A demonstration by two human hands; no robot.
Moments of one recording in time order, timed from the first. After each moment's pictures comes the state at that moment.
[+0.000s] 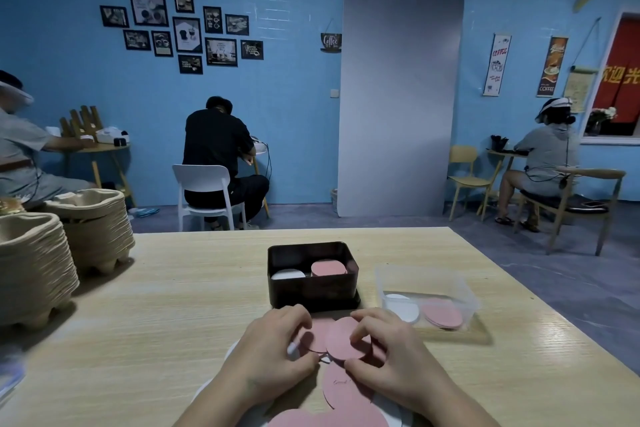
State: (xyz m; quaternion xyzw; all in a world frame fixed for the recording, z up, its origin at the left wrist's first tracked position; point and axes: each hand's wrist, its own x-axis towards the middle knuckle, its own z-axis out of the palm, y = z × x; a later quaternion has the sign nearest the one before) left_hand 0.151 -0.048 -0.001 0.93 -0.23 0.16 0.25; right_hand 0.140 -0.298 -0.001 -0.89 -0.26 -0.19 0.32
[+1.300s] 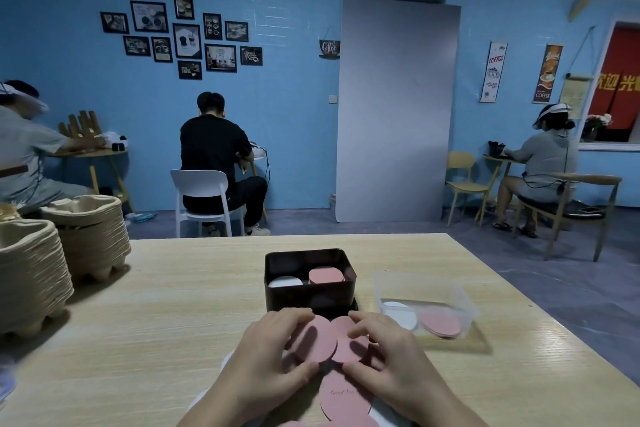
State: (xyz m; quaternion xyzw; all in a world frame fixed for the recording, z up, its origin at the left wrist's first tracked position) left_hand 0.148 -0.043 -0.002 0.90 -0.26 0.18 0.30; right_hand 0.145 -0.302 -0.004 -0.88 -0.27 -0.20 0.35
